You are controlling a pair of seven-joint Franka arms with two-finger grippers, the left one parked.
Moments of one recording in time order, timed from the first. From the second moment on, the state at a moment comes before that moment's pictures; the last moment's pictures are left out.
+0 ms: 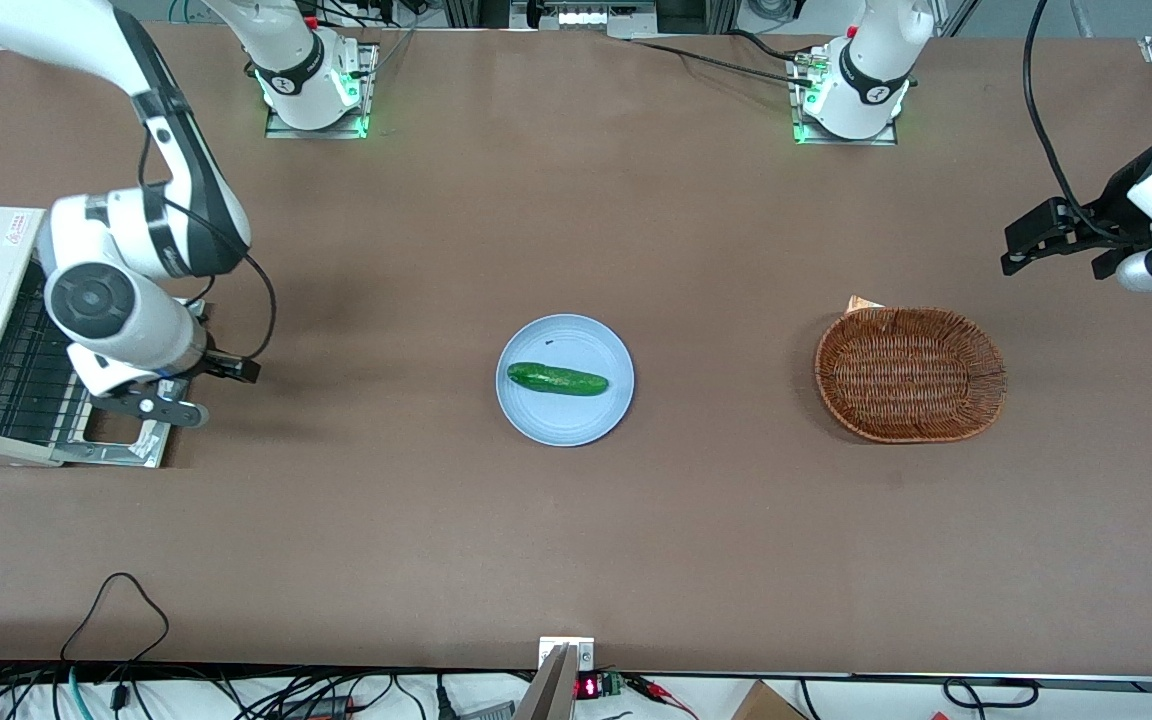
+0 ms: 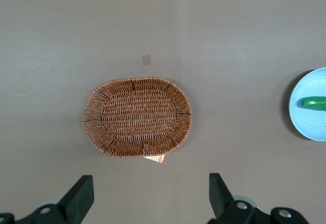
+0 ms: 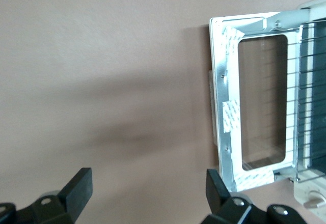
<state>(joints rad) -0.10 0.33 0.22 -1.84 -0.32 2.03 0.48</state>
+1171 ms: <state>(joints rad) -0.13 0.00 0.21 -1.72 0.02 1.68 0.19</state>
